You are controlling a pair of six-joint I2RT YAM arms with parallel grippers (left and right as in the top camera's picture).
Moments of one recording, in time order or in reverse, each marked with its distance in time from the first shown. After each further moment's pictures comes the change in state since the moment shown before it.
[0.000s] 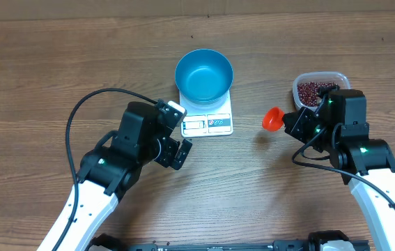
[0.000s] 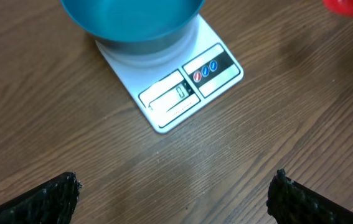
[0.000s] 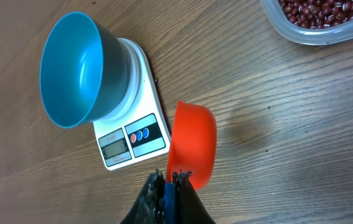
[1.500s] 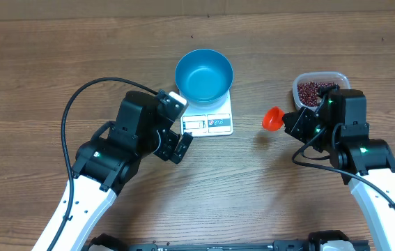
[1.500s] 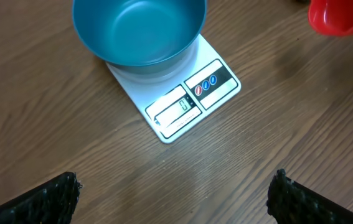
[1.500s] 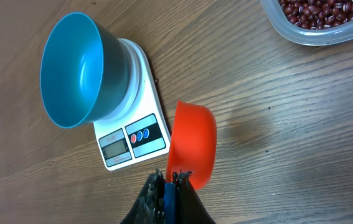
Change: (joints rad) left arm 0.000 0.033 0.132 -0.087 -0.005 0.018; right arm 0.000 0.000 0.000 0.002 0.000 0.000
